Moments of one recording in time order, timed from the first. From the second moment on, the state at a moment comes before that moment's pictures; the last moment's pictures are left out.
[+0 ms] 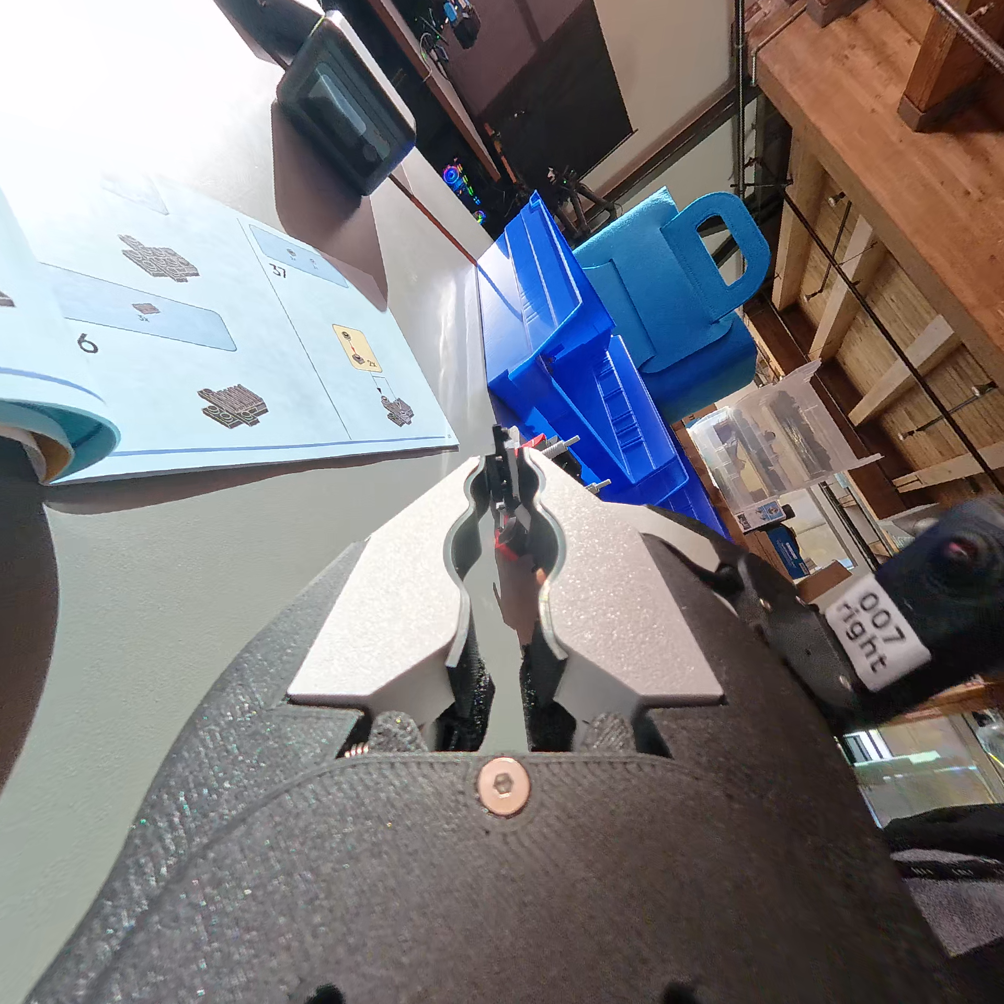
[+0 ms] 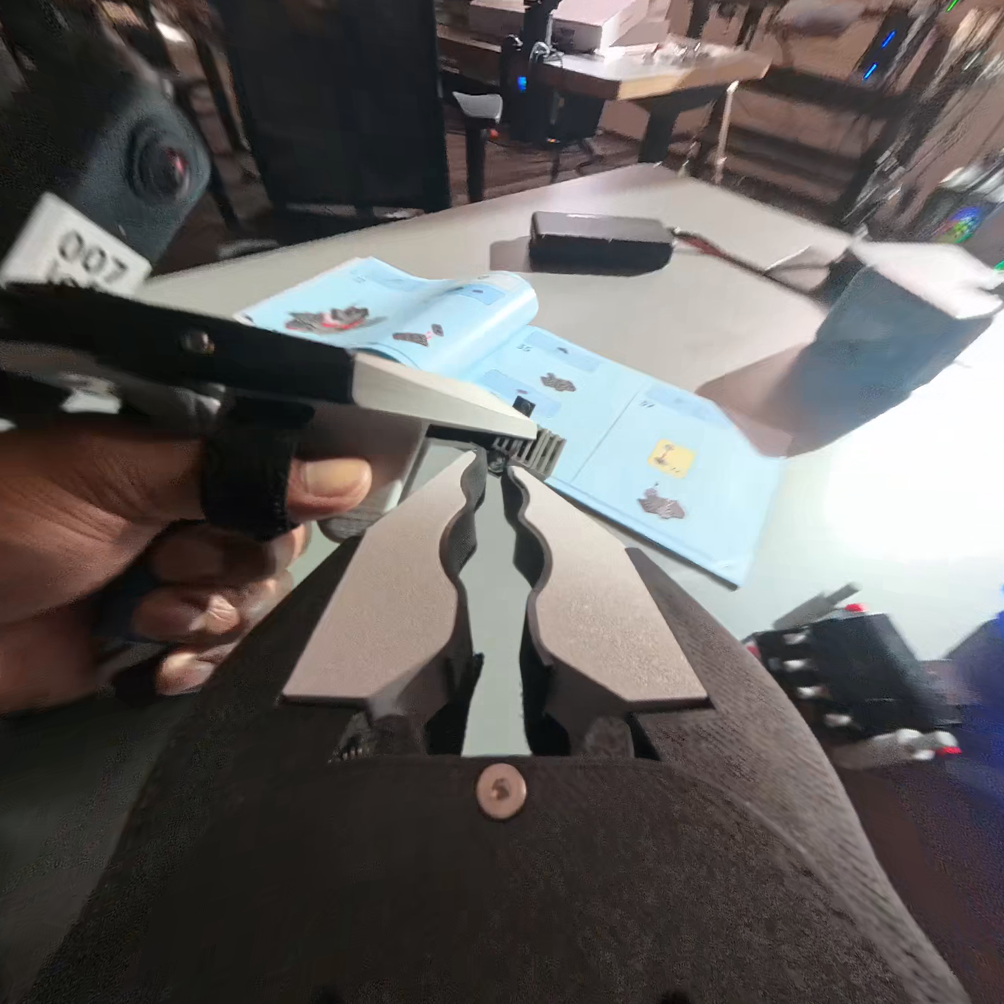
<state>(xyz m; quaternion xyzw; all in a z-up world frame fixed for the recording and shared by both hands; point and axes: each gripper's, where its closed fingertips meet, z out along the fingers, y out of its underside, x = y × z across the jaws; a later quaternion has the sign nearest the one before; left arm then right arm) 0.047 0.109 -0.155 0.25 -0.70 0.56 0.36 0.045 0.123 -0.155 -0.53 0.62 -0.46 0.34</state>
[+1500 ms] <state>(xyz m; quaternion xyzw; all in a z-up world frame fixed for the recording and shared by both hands) 0.049 0.113 -0.149 0.24 -0.69 0.58 0.35 0.048 0.129 -0.149 -0.53 0.63 -0.43 0.37</state>
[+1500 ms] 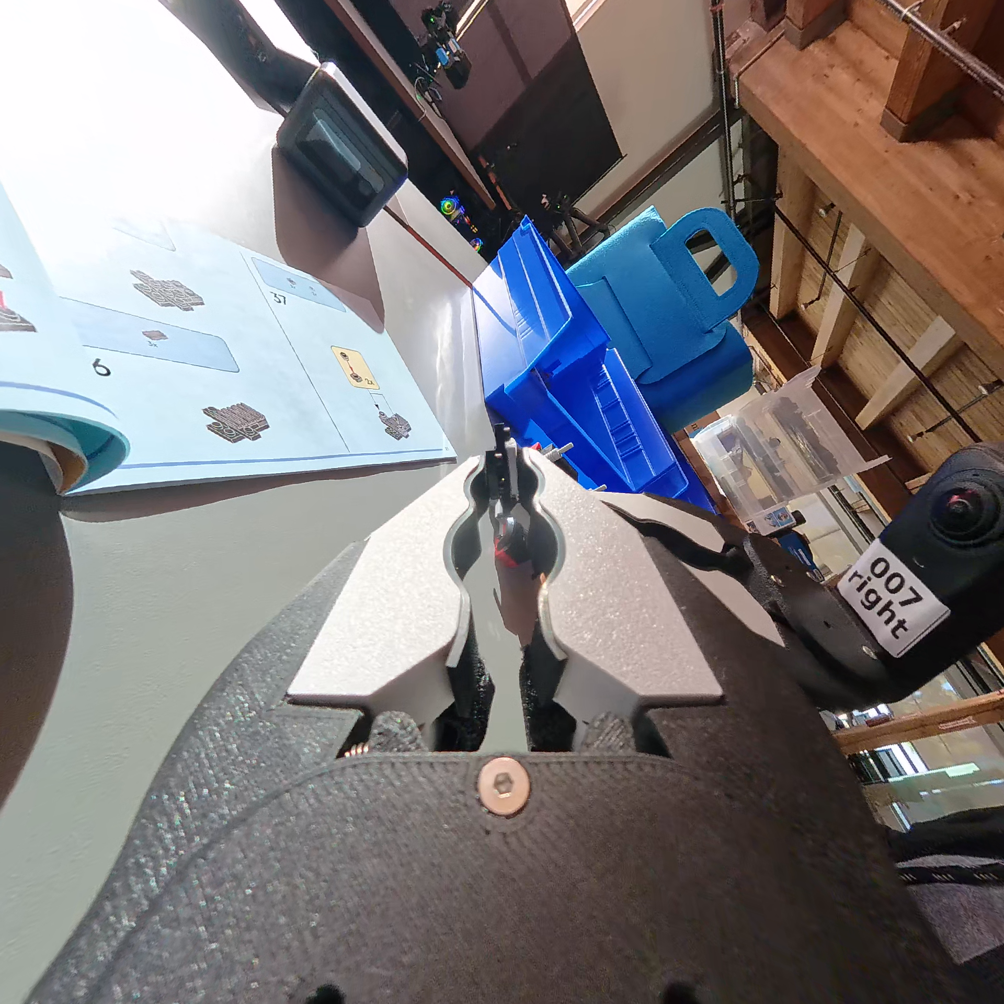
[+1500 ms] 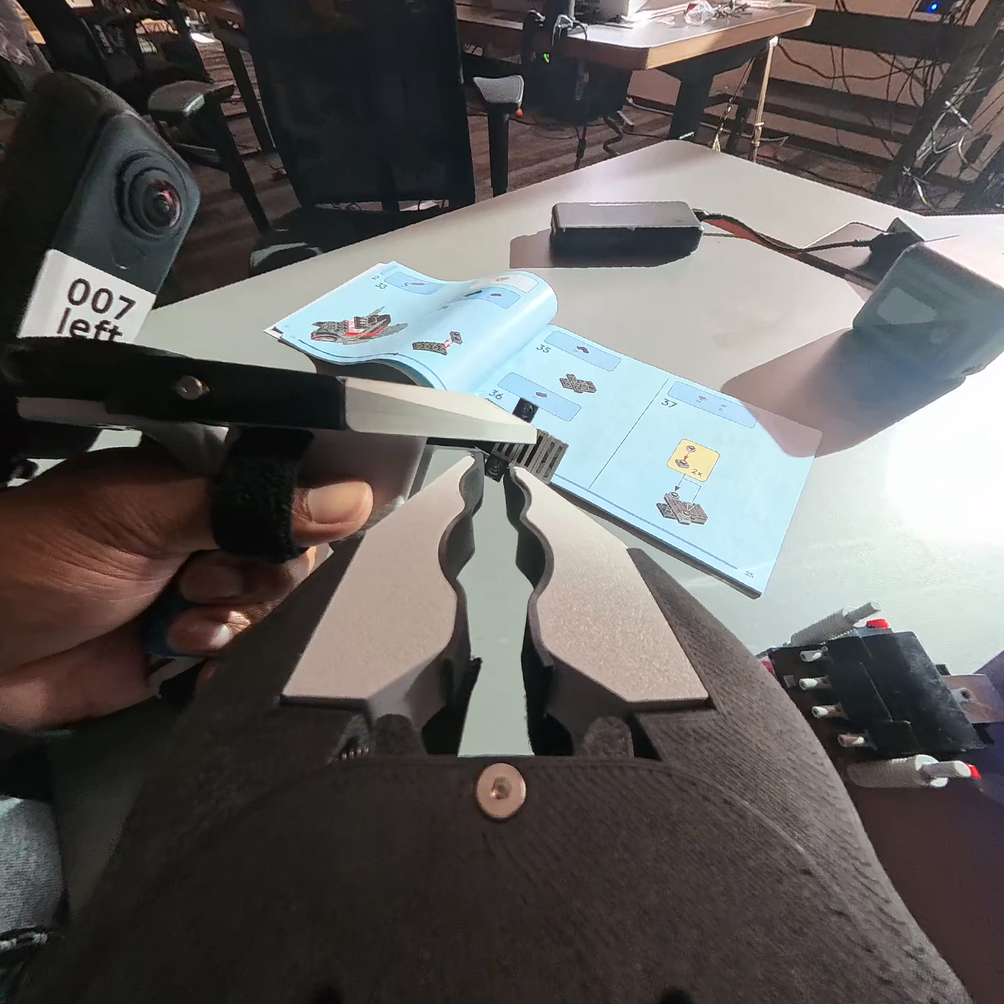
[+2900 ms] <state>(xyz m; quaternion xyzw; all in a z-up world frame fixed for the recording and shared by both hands) 0.037 0.108 -0.153 0.22 -0.71 0.56 0.36 0.035 0.126 -0.150 -0.43 0.66 -0.33 0.51</state>
